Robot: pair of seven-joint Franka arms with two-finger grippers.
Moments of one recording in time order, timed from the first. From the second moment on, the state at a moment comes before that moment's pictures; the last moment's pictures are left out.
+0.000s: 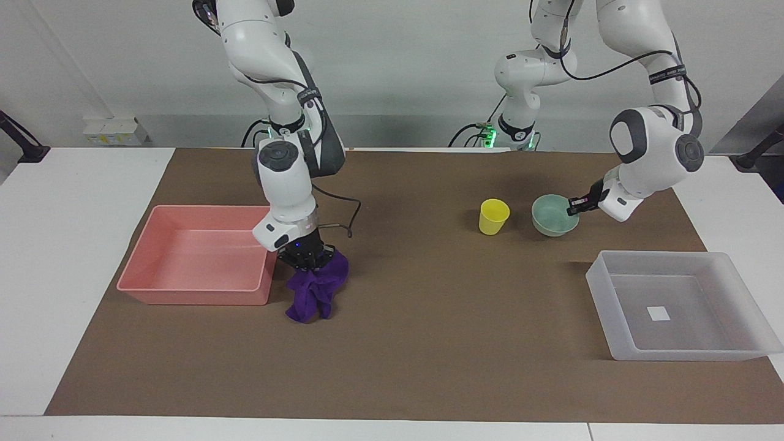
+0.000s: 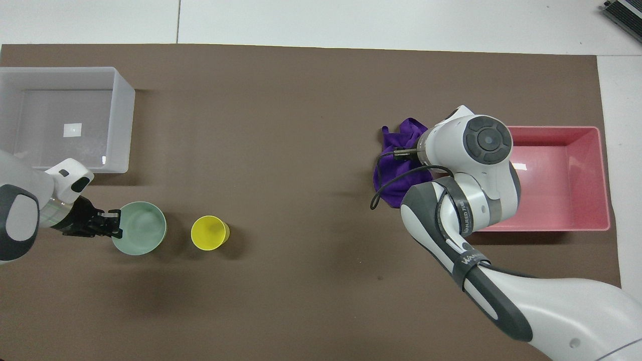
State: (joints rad) left arm 0.13 0.04 -0.02 -2.10 -0.17 1.80 0.01; right arm 0.14 0.26 0.12 -1.89 -0.08 2.32 0.31
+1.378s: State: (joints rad) left arm 0.33 0.58 -0.03 -1.46 -0.23 1.98 0.04; right arm -0.15 -0.01 0.12 -1.96 -0.09 1.99 0.21
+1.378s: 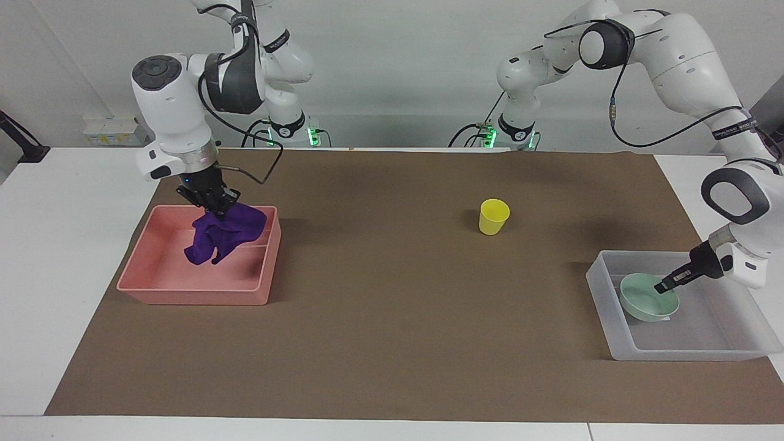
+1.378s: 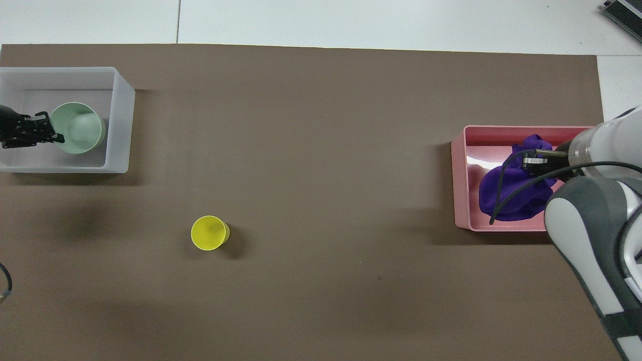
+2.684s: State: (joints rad) left arm 0.34 0.55 -0.04 -1.41 -0.24 1.97 0.06; right arm -0.16 0.03 0.14 -1.82 -0.08 1.90 0.20
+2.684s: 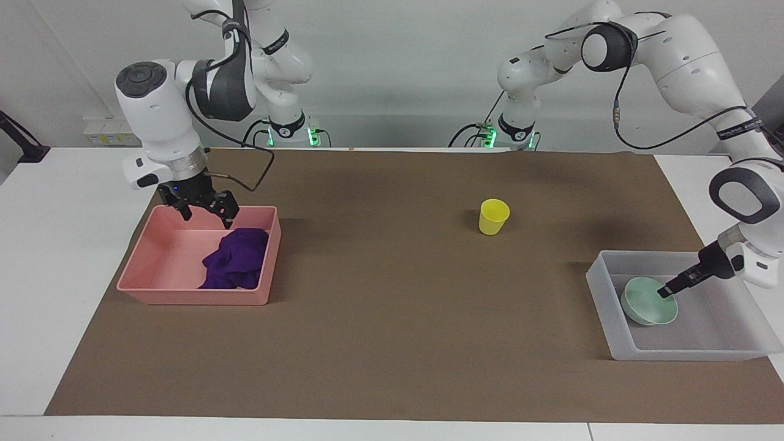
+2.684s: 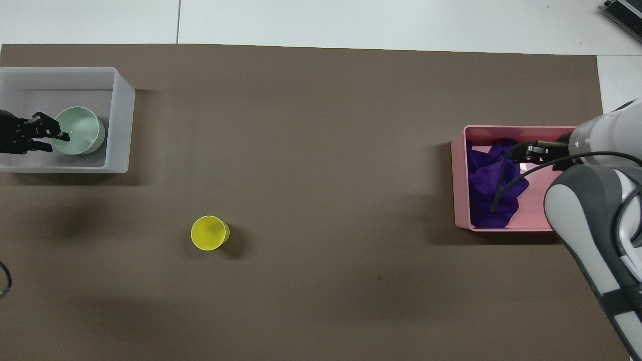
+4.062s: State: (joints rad) left arm -0.03 -0.03 -0.05 -2.10 -0.15 1.87 0.03; right arm -0.11 -0.04 0.19 -1.70 -0.04 1.63 0.18
